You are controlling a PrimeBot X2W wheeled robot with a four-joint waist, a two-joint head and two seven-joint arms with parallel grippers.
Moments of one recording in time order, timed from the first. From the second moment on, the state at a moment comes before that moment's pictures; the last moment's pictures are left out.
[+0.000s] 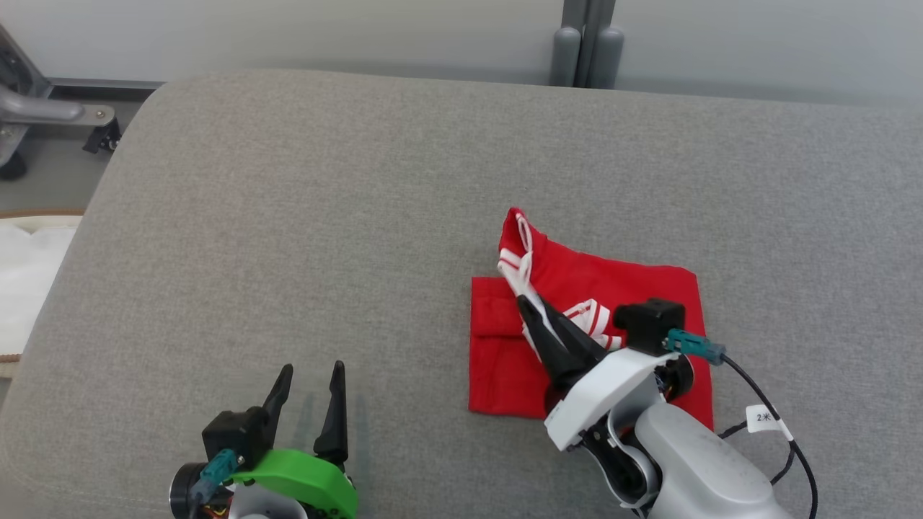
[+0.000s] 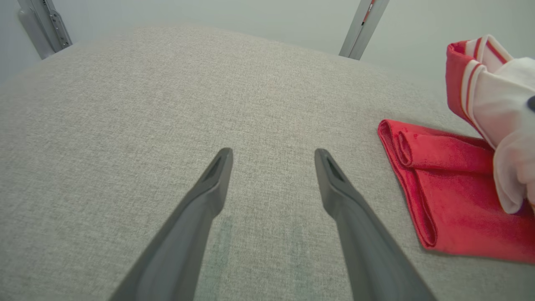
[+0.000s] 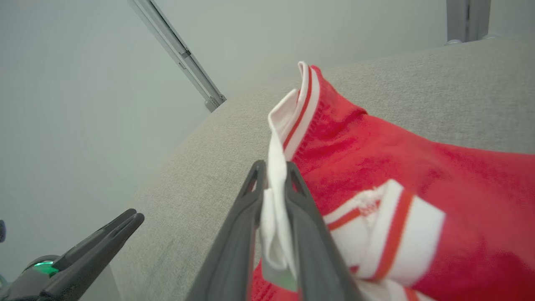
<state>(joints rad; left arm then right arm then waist) -0.11 0.05 -0.22 0.44 -0.35 -0.10 -0.26 -0.43 -0.05 0.57 0.51 0.71 0.13 -0.25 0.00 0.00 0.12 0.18</state>
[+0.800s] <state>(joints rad) -0.09 0.05 -0.11 0.43 -0.27 -0.09 -0.26 -0.24 -0.05 -0.03 0.46 0.18 0.13 -0.26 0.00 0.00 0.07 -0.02</state>
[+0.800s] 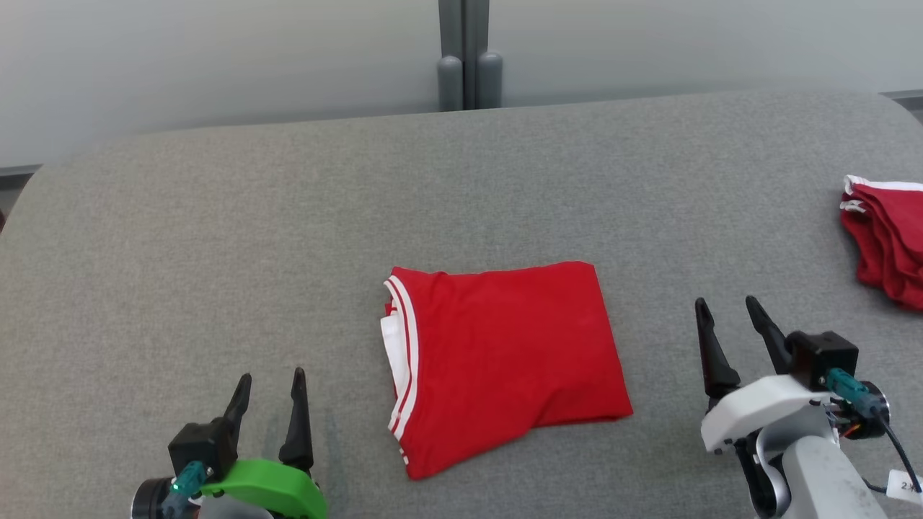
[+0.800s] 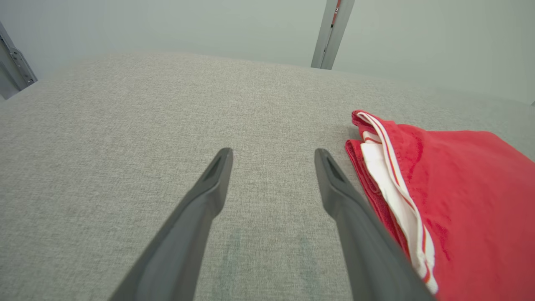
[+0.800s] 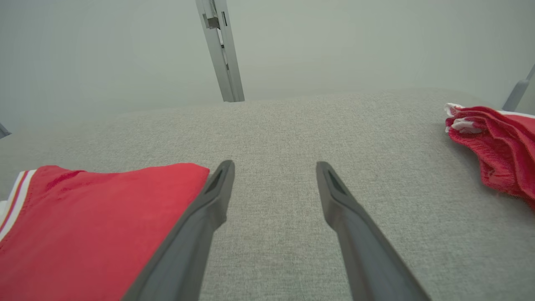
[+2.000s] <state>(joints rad) -0.07 0.05 -0.15 0.40 -0.28 -0.09 -0.26 -0.42 -0.05 0.21 0.89 0.25 0.13 -0.23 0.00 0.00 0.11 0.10</state>
